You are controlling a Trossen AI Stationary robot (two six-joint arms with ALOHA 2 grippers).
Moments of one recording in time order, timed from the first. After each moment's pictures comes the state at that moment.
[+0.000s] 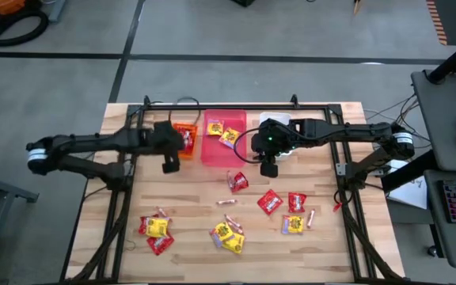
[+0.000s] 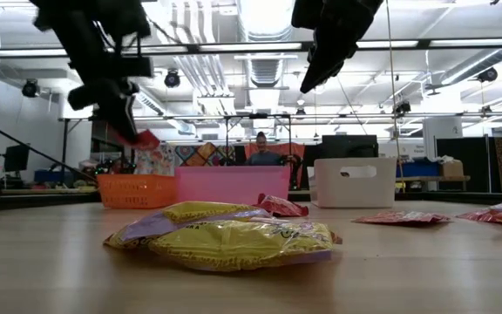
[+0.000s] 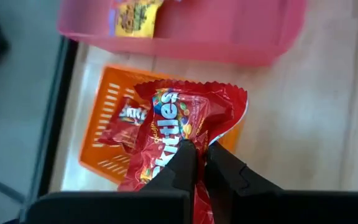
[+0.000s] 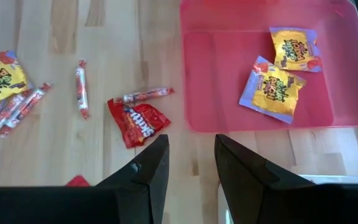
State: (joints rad) left arm 0.26 1.10 0.77 -0.71 -0.29 0.21; right arm -0.14 1.50 1.30 -0.73 -0.03 -0.10
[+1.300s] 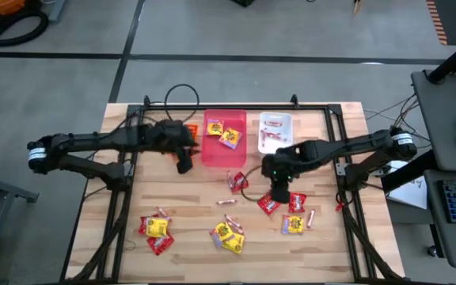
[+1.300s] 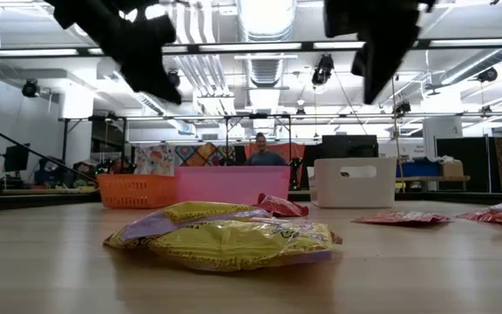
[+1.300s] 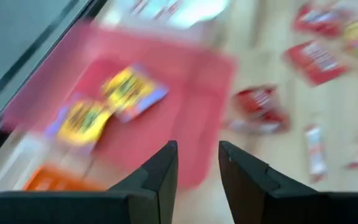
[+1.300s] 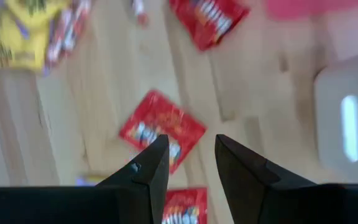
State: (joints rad) left arm 0.22 1.11 0.84 -0.42 -0.04 -0.03; right arm 0.09 1.50 1.24 -0.97 -0.04 0.30
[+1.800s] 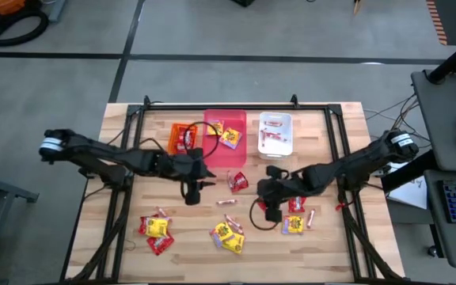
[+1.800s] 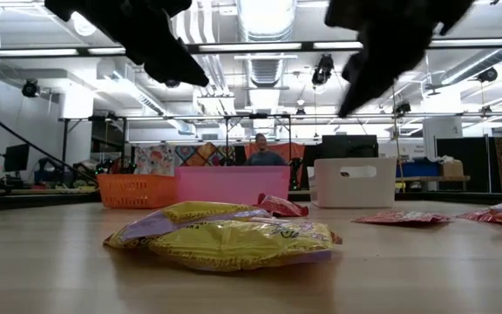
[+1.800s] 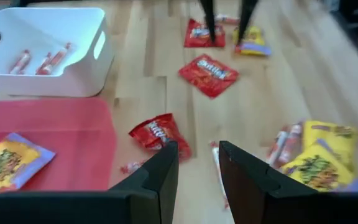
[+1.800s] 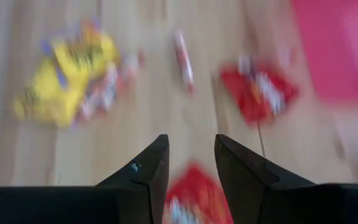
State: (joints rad) left arm -0.12 1.28 0.82 -0.15 -0.11 -0.03; right arm 0.28 1.50 0.98 -0.40 0.17 0.31
